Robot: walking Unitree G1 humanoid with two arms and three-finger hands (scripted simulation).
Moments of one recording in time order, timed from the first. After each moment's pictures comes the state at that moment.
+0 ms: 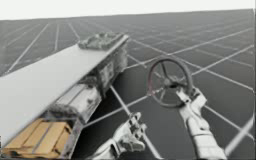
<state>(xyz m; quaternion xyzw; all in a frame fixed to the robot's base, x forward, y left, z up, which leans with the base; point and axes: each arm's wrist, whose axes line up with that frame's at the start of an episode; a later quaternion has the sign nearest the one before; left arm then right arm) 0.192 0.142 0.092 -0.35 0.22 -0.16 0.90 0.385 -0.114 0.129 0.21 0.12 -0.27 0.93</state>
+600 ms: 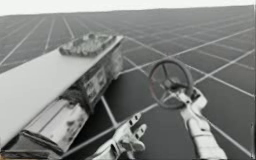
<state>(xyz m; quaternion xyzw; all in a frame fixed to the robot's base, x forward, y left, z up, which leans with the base) 0.193 0.141 0.090 -0.35 0.23 -0.16 0.90 0.383 -0.118 0.121 0.20 0.13 -0.28 0.93</state>
